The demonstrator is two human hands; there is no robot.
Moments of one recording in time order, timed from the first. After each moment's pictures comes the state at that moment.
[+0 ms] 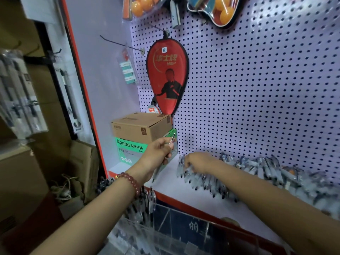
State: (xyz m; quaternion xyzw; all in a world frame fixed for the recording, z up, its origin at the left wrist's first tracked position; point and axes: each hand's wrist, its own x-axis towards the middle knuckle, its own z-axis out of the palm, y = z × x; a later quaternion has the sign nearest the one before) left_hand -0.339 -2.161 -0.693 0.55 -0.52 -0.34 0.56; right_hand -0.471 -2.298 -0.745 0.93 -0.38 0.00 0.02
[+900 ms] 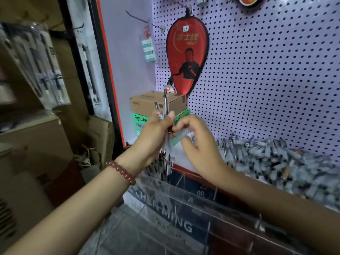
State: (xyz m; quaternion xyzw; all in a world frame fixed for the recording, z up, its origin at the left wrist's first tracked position) left_hand -0.350 -2.059 -0.666 0.44 -0.50 -0.34 0.67; right_hand -0.469 -2.097 -0.692 0.82 -0.15 0.52 -0.20
